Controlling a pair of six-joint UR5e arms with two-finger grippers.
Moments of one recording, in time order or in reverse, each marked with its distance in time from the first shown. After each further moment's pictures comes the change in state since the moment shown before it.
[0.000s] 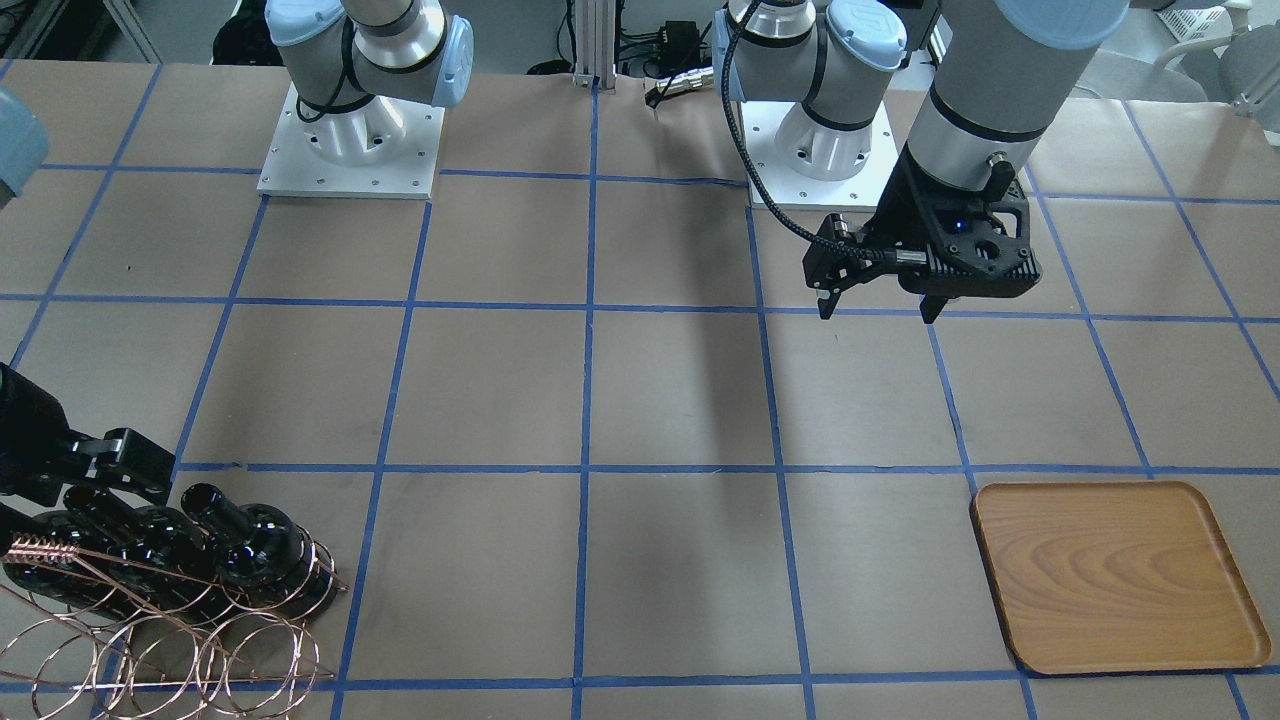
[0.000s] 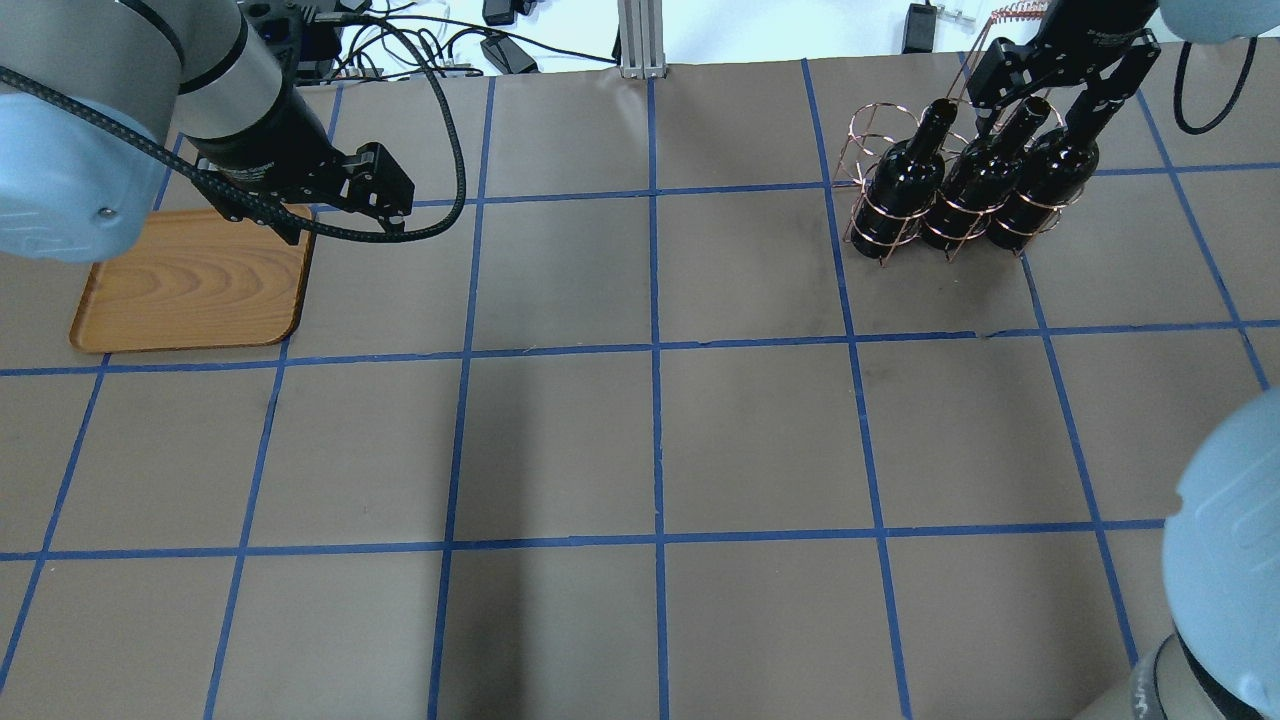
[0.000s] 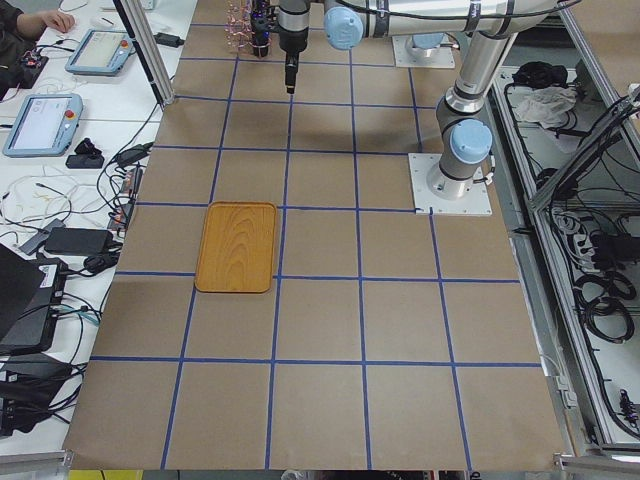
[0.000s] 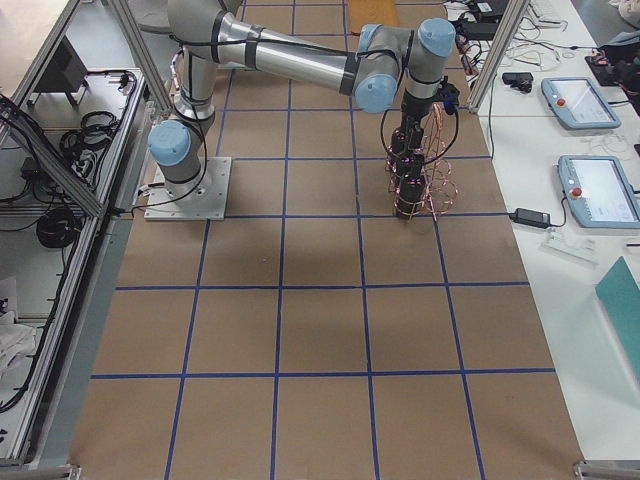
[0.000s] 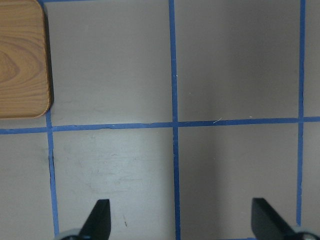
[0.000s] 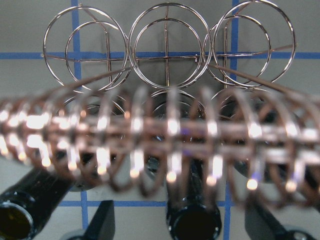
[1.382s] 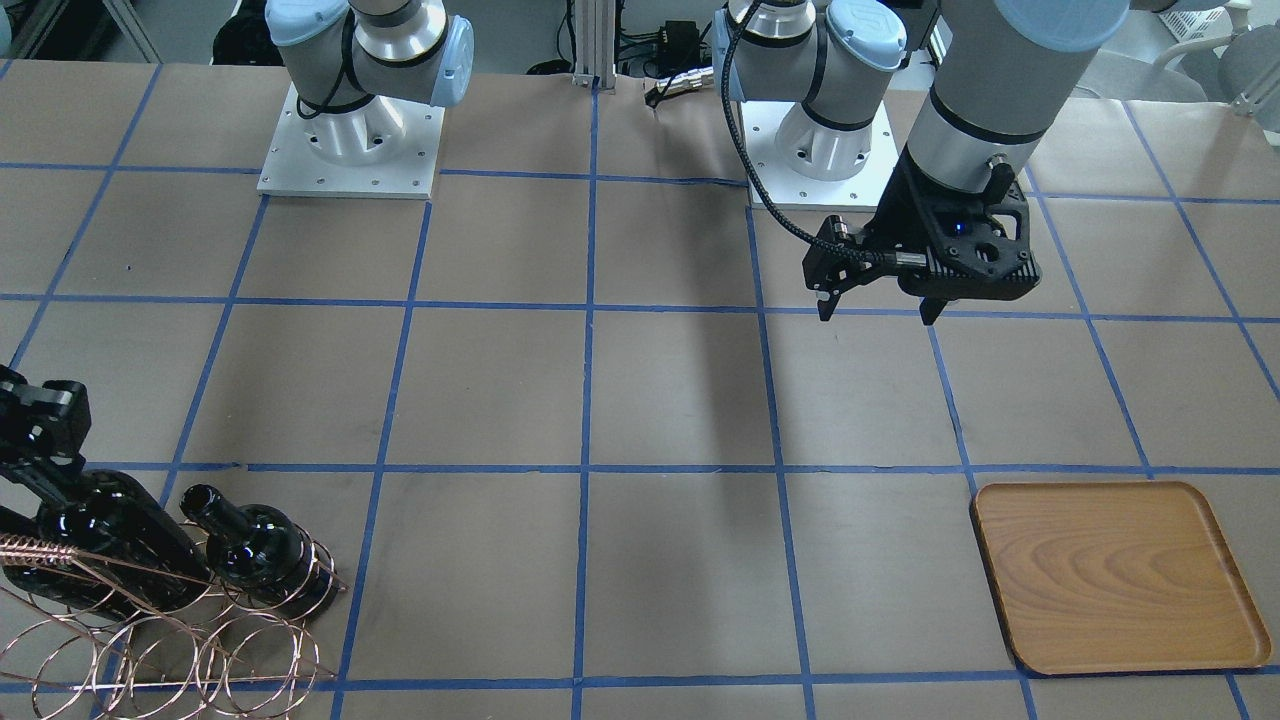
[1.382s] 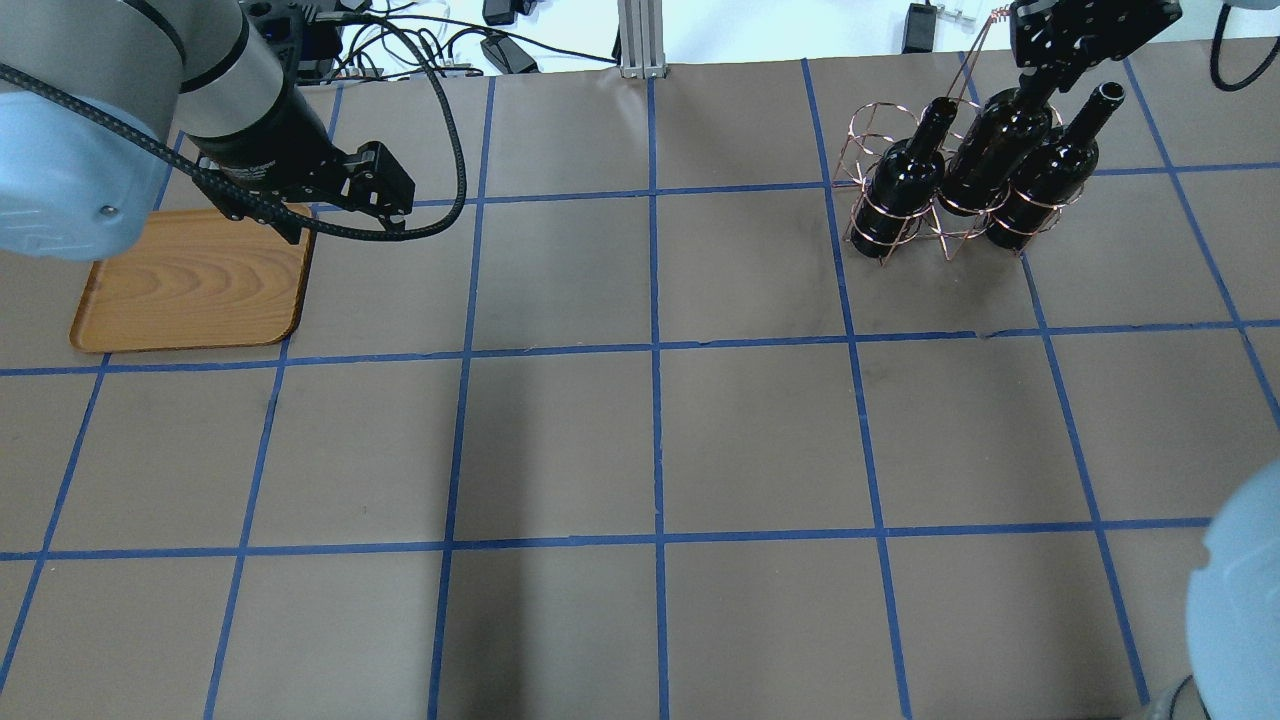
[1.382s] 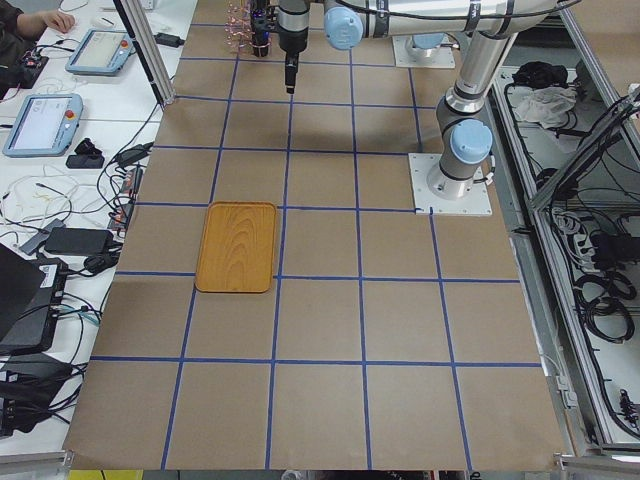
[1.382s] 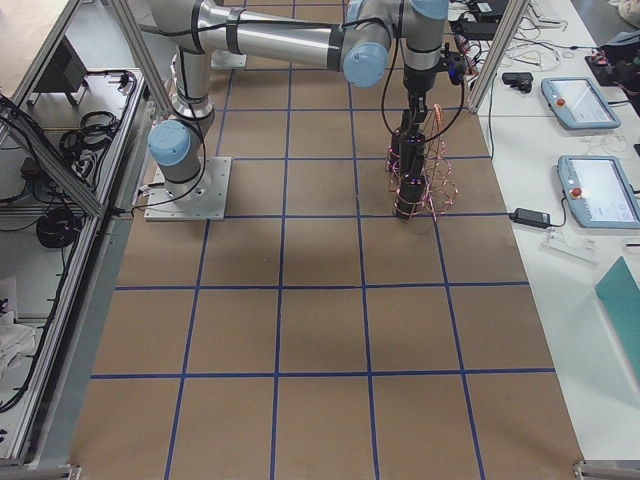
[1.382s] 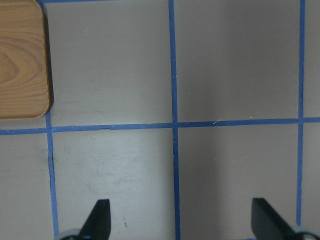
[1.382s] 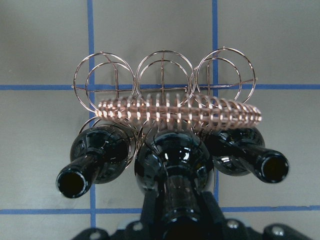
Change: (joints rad) left arm 0.000 -0.002 0.002 0.001 -0.001 0.000; right arm 0.000 -0.111 -0.055 0.014 0.010 0.005
